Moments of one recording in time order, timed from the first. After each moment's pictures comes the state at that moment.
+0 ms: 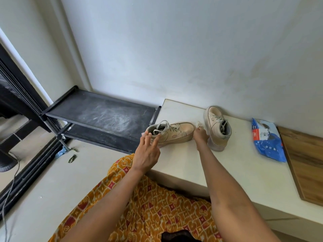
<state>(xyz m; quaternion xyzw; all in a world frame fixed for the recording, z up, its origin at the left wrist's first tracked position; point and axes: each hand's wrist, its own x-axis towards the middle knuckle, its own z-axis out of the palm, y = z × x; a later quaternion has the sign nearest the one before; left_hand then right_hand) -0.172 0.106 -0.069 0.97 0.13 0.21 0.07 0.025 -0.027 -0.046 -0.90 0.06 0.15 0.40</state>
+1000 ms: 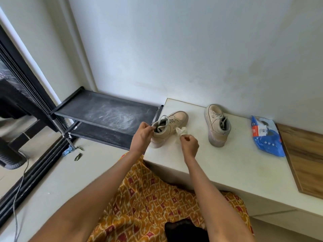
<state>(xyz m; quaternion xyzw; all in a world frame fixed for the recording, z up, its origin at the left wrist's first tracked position) -0.167 0.145 -0.044 0.90 0.16 0.27 0.31 -0.071 -0.016 -0.058 -0.84 0.04 0.06 0.54</state>
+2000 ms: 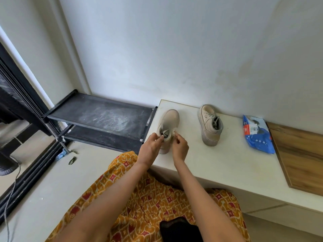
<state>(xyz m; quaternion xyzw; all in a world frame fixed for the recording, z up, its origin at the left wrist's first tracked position) -0.171 0.086 -0.053 0.93 0.03 0.30 0.19 -0.095 -0.011 -0.055 -0.84 -0.03 0.02 0.55</state>
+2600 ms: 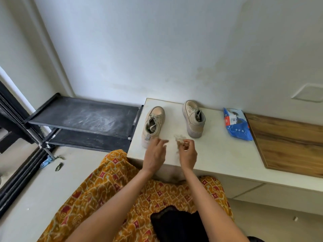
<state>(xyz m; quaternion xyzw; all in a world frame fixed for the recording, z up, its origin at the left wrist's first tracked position) -0.172 0.016 -0.067 0.90 0.03 0.31 0.30 -0.117 -0.103 -0.054 -0.85 0.01 -0.06 0.52</state>
